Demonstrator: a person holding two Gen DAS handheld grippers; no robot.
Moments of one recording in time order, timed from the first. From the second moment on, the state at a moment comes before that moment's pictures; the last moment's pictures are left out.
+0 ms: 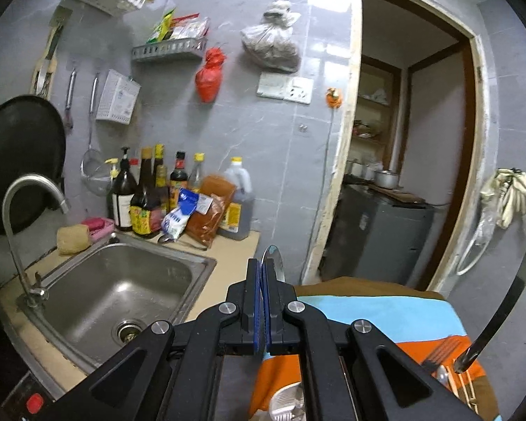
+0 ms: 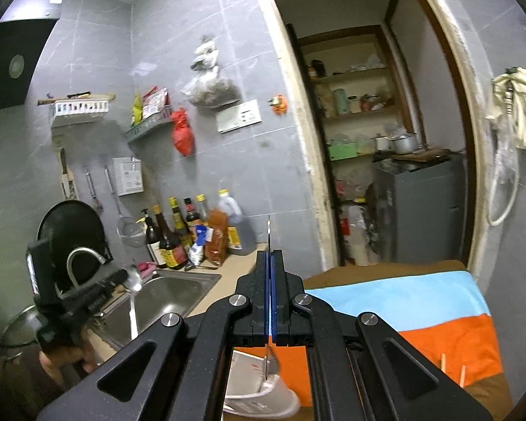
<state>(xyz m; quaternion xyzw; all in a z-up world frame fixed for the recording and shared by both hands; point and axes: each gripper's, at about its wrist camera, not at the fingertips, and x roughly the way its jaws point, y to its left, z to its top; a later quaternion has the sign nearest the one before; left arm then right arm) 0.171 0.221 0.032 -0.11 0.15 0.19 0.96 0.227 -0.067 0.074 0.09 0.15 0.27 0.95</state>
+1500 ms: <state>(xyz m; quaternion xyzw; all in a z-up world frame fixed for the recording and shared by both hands) 0.160 0.191 -0.001 -0.16 0.19 0.11 0.96 0.217 -0.053 0.025 0.04 0.21 0.24 0.95</state>
